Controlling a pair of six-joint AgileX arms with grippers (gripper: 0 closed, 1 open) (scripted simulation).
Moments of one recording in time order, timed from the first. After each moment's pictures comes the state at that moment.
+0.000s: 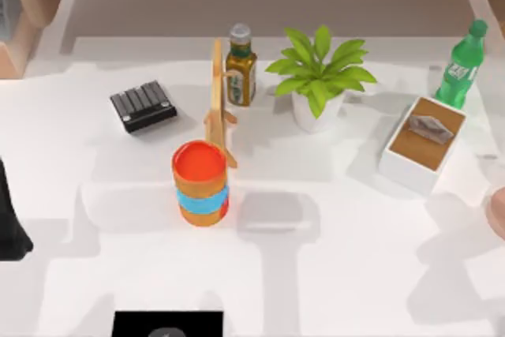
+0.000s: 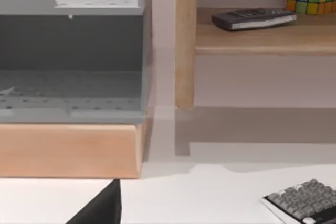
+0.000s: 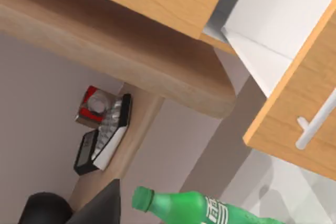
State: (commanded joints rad) left arm 0.00 0.00 0.00 0.00 0.00 0.00; right arm -0.57 1.30 0.11 1.10 -0.56 1.09
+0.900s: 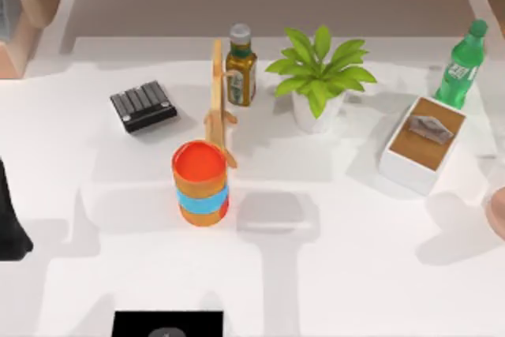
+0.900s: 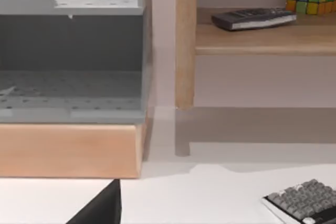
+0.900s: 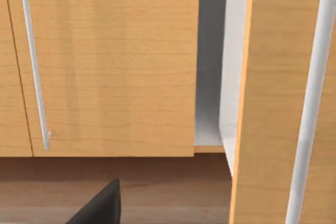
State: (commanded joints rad) left arm 0.00 0.00 0.00 0.00 0.00 0.00; right arm -0.76 1.99 0.43 1.58 -0.72 1.59
